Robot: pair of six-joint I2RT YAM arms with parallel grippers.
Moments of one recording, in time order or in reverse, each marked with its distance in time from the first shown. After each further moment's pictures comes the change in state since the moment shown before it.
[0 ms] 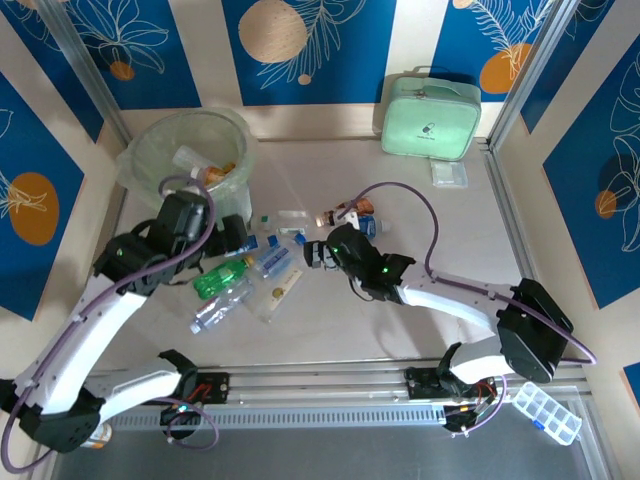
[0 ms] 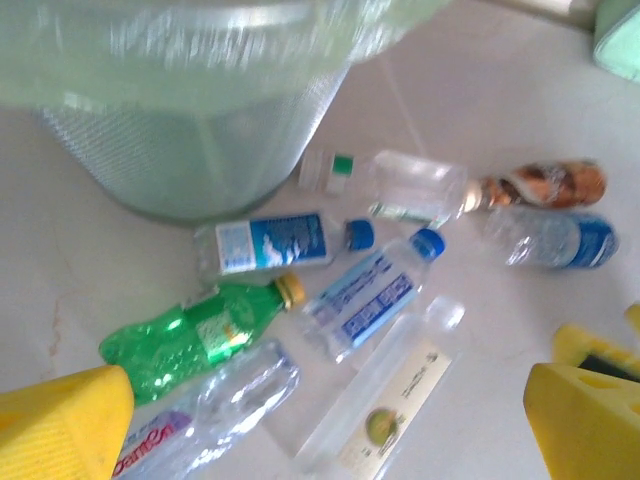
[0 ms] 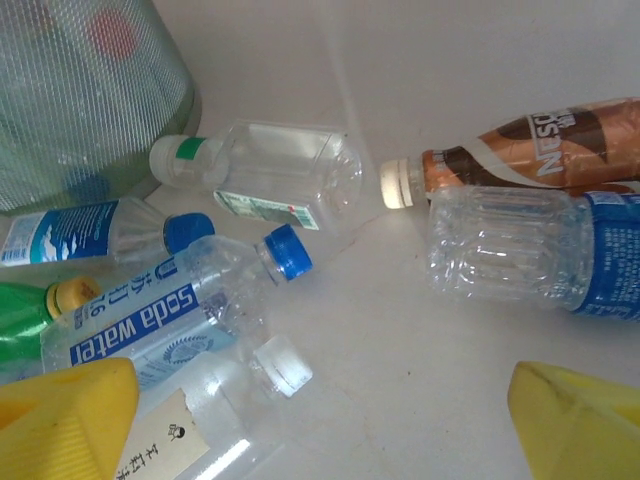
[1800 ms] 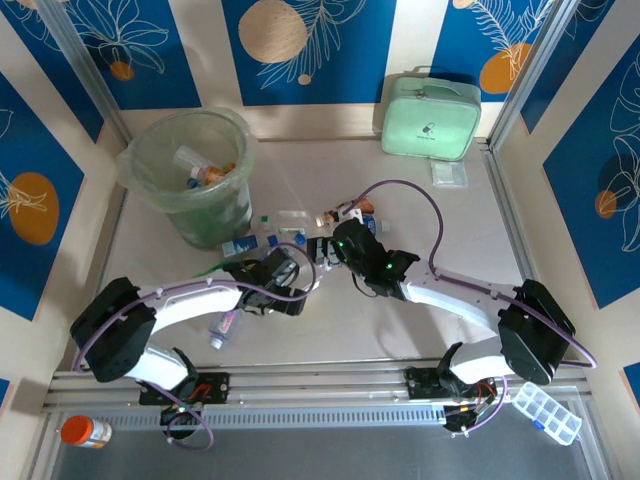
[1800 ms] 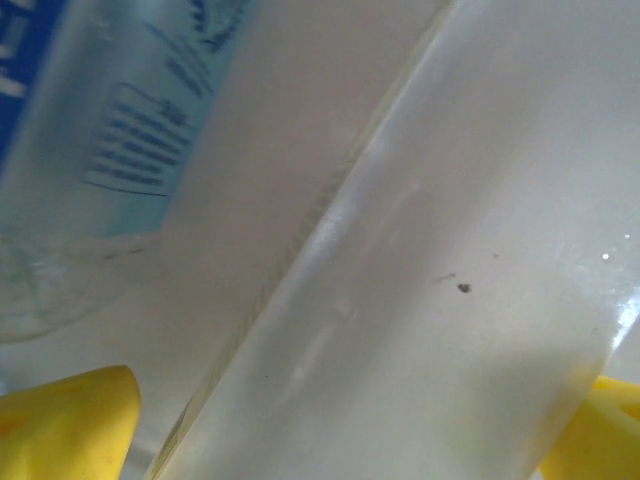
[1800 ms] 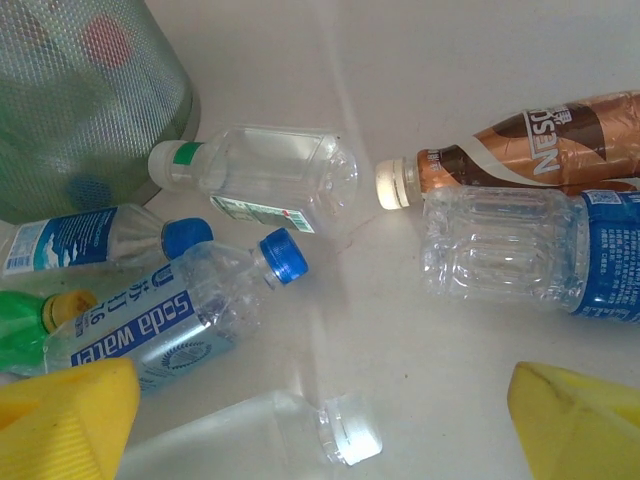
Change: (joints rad) left arm -0.258 0.460 -0.522 0.628 0.171 0.207; right arm -0.046 -0.004 -0.001 0.000 -0.065 0.003
